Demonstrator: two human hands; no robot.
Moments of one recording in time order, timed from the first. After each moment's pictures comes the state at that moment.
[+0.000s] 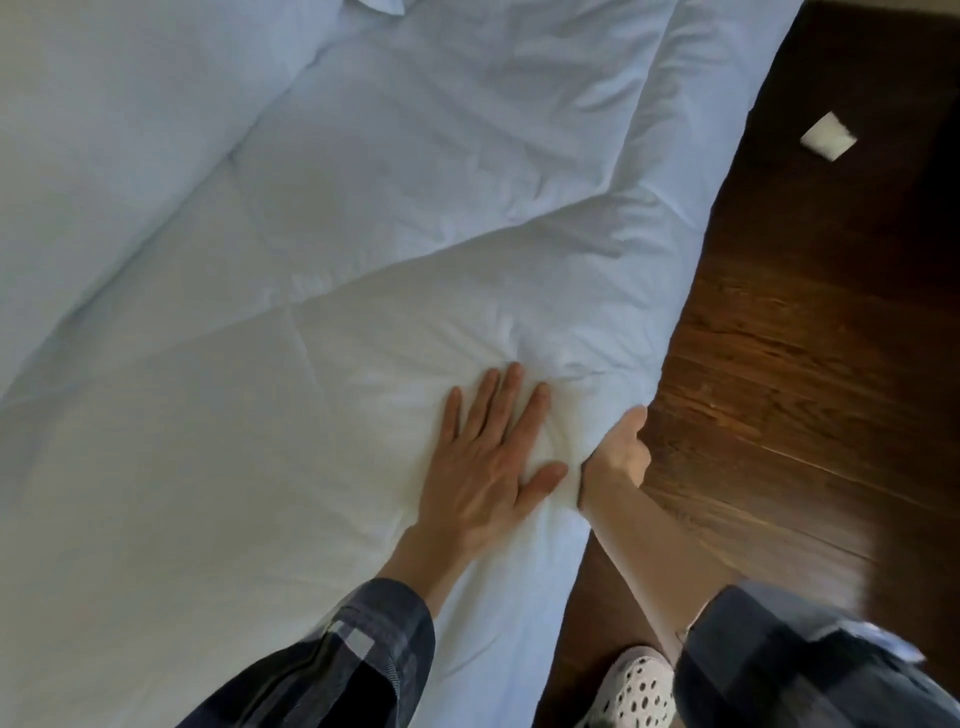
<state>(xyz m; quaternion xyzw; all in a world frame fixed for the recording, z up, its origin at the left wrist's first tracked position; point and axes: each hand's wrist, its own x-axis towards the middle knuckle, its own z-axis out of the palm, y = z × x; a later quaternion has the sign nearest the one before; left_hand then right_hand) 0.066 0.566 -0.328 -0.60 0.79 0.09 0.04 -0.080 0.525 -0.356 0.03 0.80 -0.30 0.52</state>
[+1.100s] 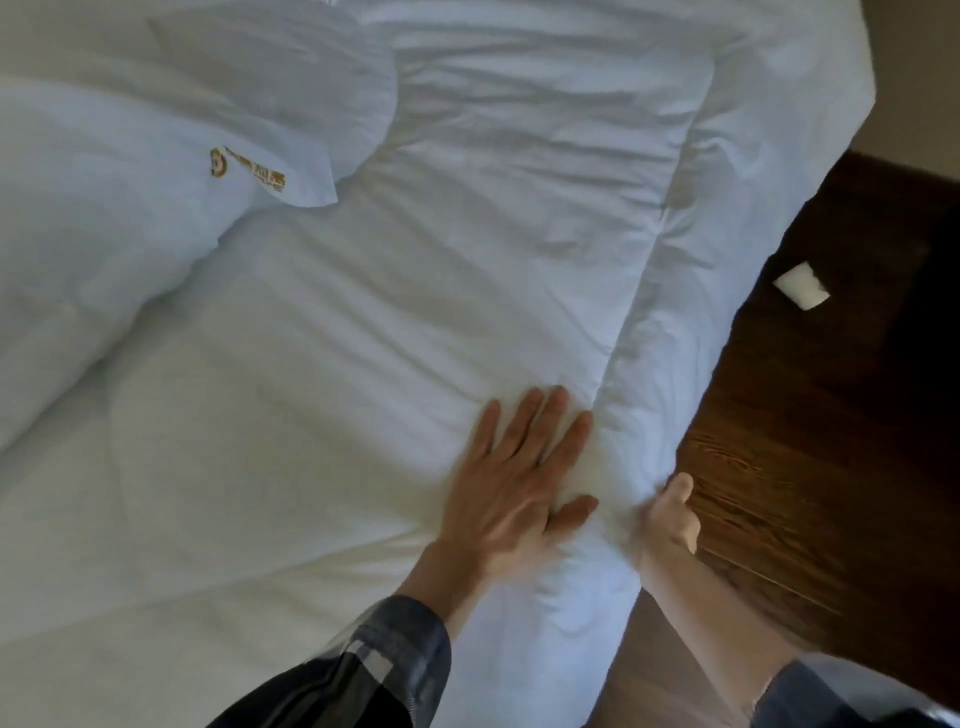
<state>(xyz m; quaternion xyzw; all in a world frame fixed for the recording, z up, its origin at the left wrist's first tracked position) 0.003 0.264 -0.327 -0.55 0.83 0.09 0.00 -0.175 0.251 -0.386 0.03 0.88 -0.19 0.44</state>
